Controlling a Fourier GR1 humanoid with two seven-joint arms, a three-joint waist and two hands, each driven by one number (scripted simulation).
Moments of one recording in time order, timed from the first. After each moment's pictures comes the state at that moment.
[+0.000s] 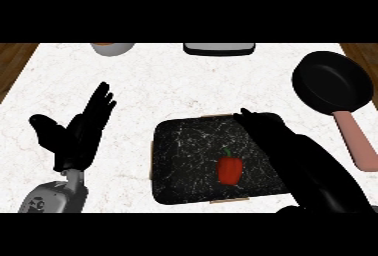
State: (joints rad) left arm -0.16 0.20 -0.14 -1.67 0.15 0.22 0.32; right arm -0.40 -0.44 0.48 -2.16 0.28 0.41 0.98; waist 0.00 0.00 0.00
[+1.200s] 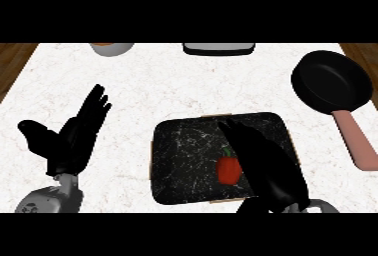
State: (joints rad) left arm -0.13 0.17 -0.09 -1.70 0.13 0.16 0.33; right arm -0.32 -0.25 0.57 -1.98 0.54 0.45 0.97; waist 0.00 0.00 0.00
